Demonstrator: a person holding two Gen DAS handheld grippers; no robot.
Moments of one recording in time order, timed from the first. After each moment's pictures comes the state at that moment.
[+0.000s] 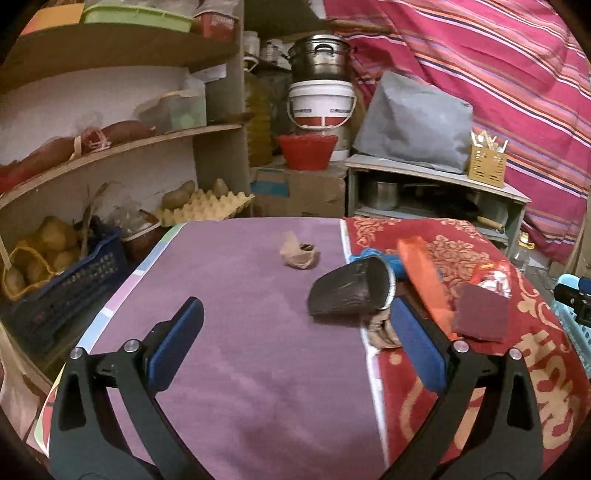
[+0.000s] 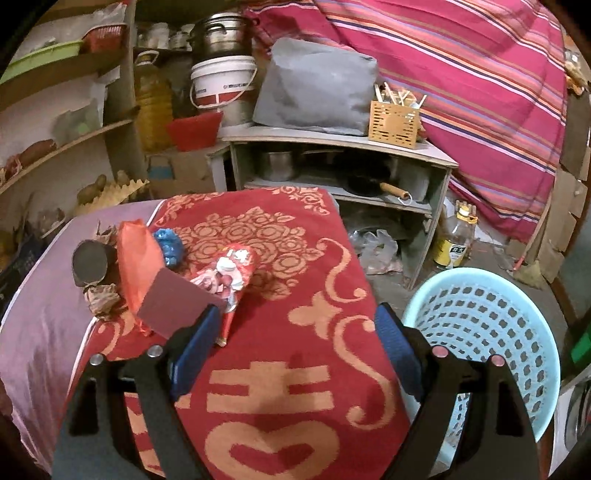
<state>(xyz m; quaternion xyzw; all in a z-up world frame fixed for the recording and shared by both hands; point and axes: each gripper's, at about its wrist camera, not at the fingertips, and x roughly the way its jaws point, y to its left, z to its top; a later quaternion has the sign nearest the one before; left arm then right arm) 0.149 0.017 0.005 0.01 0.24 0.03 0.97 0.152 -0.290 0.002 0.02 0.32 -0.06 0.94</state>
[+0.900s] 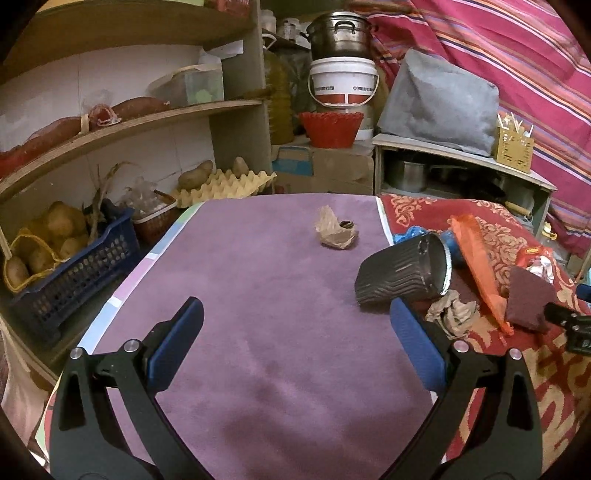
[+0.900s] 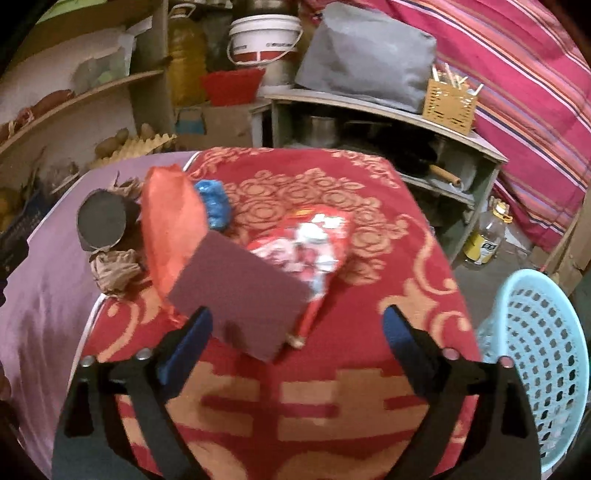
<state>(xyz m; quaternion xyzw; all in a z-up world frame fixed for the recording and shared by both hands) 0.179 0.043 -0.021 0.01 0.28 0.06 0.96 0.200 -0.220 -0.038 -0.02 0.38 -0.01 0.92</state>
